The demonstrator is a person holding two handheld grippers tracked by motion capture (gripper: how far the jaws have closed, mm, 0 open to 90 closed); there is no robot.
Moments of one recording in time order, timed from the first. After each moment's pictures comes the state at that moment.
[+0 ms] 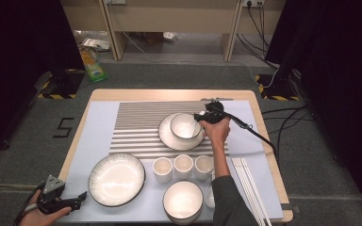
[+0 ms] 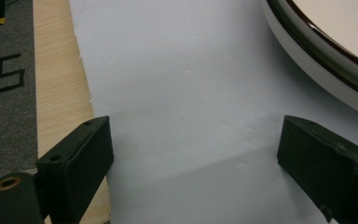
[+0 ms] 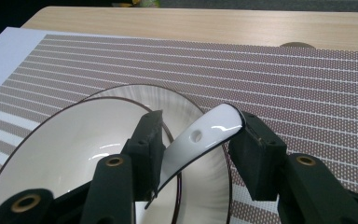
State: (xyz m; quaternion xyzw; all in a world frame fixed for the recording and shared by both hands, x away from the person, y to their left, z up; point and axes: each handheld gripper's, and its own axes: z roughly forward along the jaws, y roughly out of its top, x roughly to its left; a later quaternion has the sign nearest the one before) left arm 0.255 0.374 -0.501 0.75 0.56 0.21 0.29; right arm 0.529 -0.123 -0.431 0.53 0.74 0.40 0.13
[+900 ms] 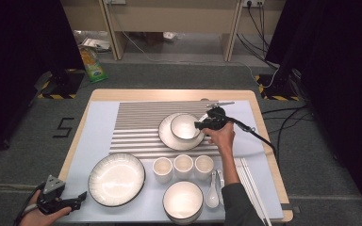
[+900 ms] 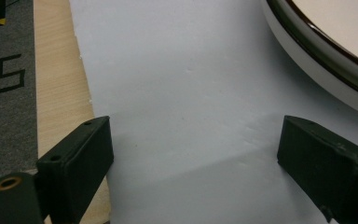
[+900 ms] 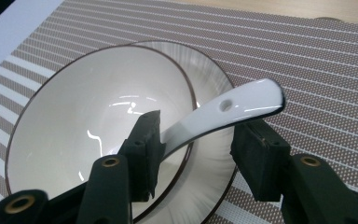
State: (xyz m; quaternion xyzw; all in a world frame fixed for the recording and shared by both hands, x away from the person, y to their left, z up) left arm 0.255 0.374 -0.501 0.75 0.56 0.21 0.29; right arm 0.512 -0.131 -0.436 0.48 0.79 0.38 0.10
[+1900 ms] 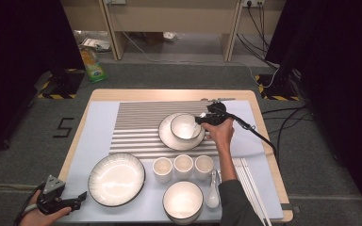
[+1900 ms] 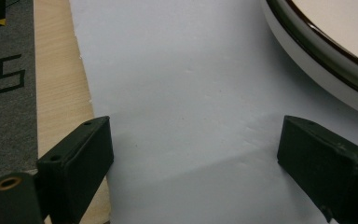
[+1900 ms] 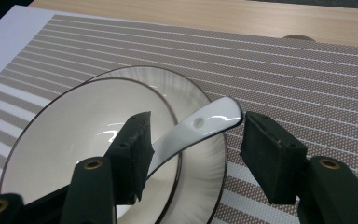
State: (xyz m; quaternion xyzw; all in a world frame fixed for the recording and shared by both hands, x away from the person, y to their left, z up) left arm 0.255 0.374 -0.501 0.75 0.56 0.22 0.29; right arm 0.521 -0.129 -0.422 0.52 0.75 0.38 0.13
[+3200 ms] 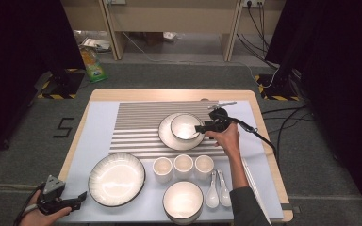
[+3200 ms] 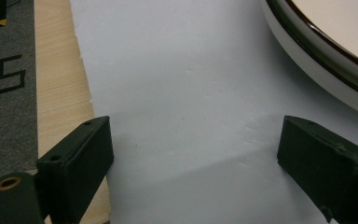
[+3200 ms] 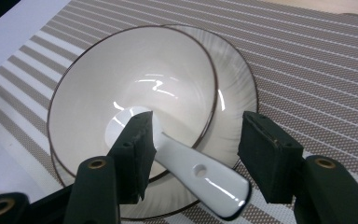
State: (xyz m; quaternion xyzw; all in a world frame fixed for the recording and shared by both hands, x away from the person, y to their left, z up) left arm 0.255 0.374 -0.501 0.74 0.56 0.22 0.30; right arm 0.501 -0.139 -0.426 0.44 0.81 0.38 0.07
